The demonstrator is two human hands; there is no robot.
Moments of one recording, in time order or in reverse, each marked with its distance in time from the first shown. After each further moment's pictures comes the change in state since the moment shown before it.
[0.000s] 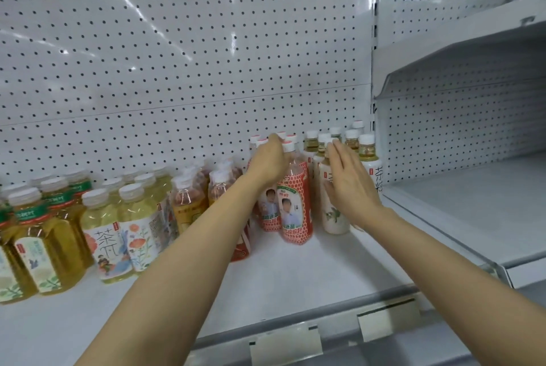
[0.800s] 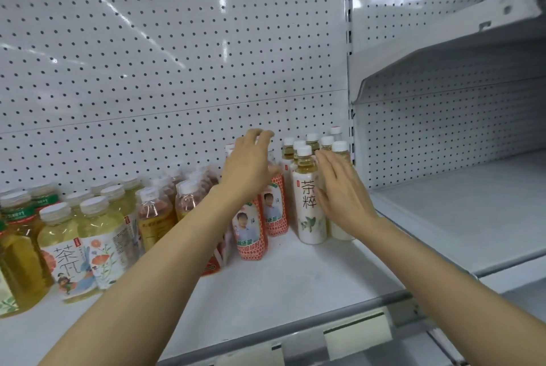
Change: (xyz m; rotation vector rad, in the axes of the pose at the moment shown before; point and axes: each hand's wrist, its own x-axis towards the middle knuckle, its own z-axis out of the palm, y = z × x) left_hand -0.008 0.023 0.008 0.364 0.169 0.248; right_hand -0.005 0.054 0.005 0.059 0.098 -0.129
